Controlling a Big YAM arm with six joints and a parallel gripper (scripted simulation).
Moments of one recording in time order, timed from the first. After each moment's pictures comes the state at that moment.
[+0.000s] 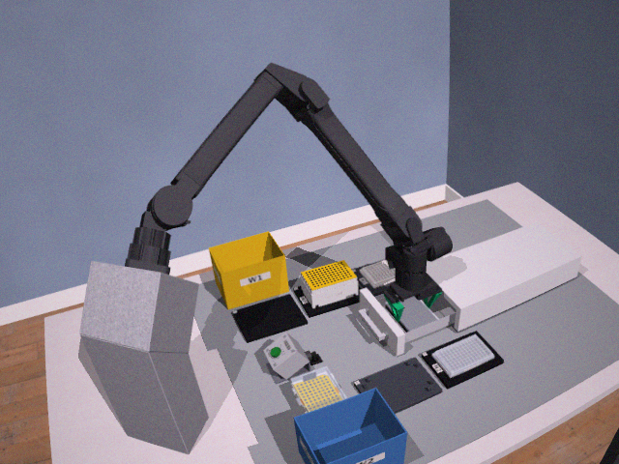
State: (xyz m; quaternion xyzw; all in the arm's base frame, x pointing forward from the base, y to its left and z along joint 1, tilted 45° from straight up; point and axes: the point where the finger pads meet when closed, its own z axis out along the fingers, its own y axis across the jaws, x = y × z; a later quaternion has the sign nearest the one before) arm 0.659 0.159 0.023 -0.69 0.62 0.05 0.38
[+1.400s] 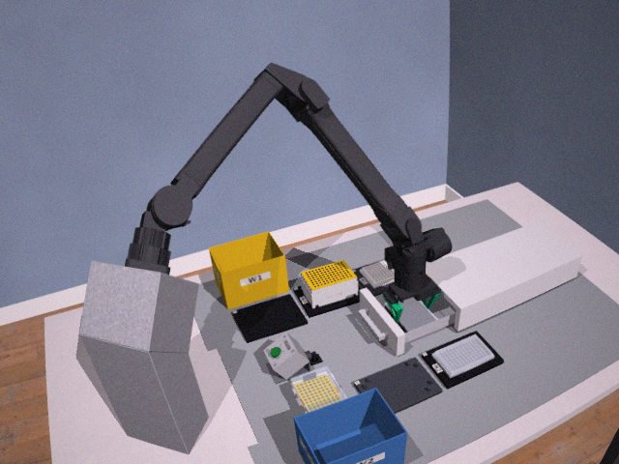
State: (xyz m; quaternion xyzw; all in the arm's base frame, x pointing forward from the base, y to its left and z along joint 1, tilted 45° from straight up) arm 0.657 0.159 0.020 -0.69 0.62 0.06 0.38
